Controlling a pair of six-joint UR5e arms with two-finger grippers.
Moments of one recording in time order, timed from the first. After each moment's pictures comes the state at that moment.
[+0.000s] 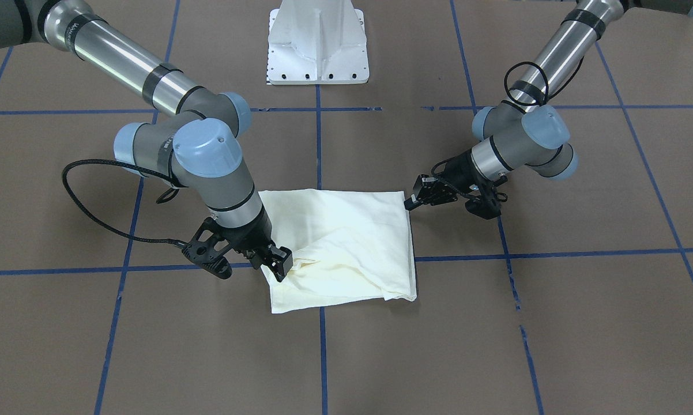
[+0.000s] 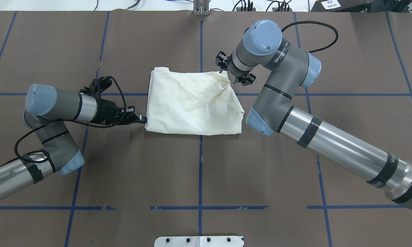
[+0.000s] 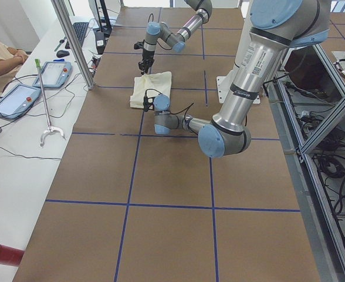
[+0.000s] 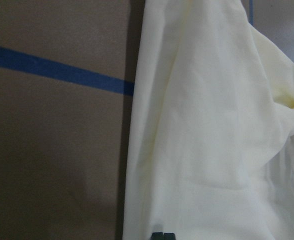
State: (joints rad) left arm -0.68 -1.99 -1.23 -3.01 -2.12 -1.57; right arm 0.74 -0.78 1.28 -1.13 1.91 1.71
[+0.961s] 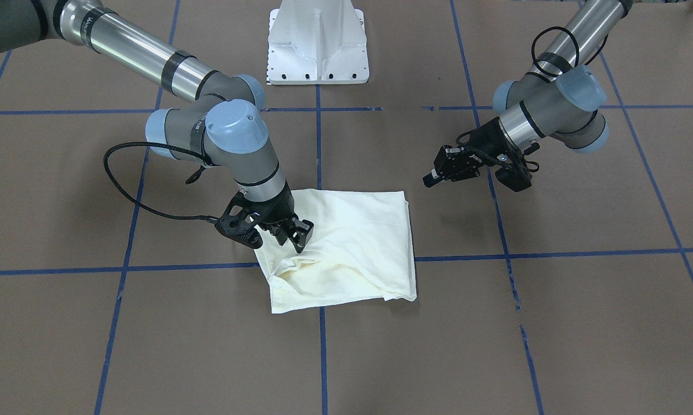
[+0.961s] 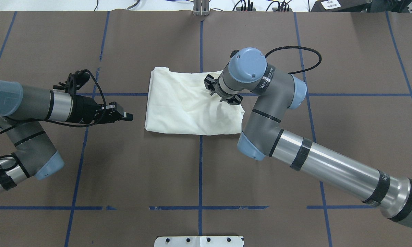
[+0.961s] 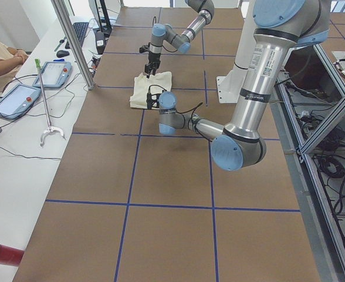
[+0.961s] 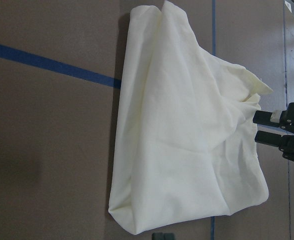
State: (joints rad) left arm -0.72 -1.88 -1.46 -2.94 -2.13 -1.60; right arm 0.61 -0.80 1.30 -1.13 1.82 1.75
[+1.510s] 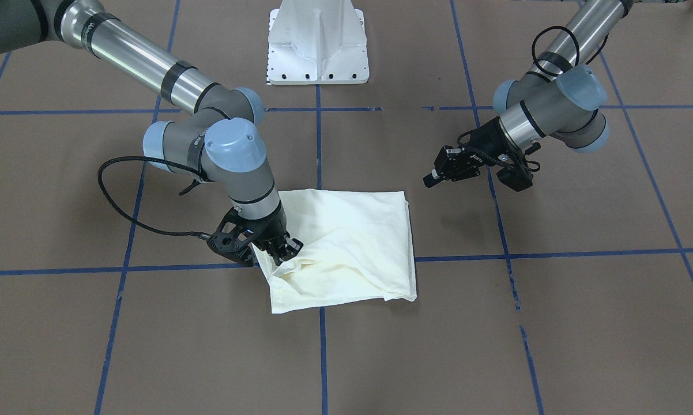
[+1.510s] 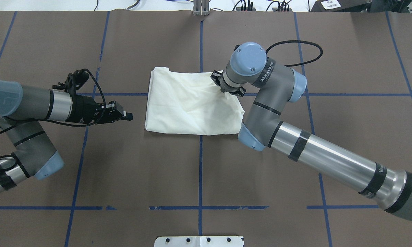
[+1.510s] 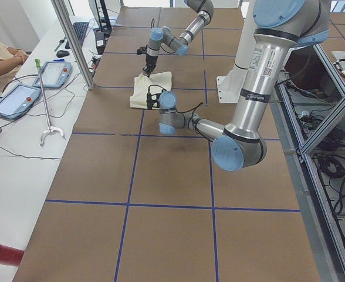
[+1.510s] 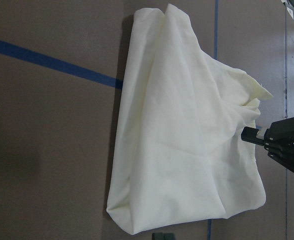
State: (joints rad) left arm -0.72 -1.87 -1.46 -2.94 -2.13 -1.63; right arm 0.67 -0.76 1.20 -1.13 1.81 1.68
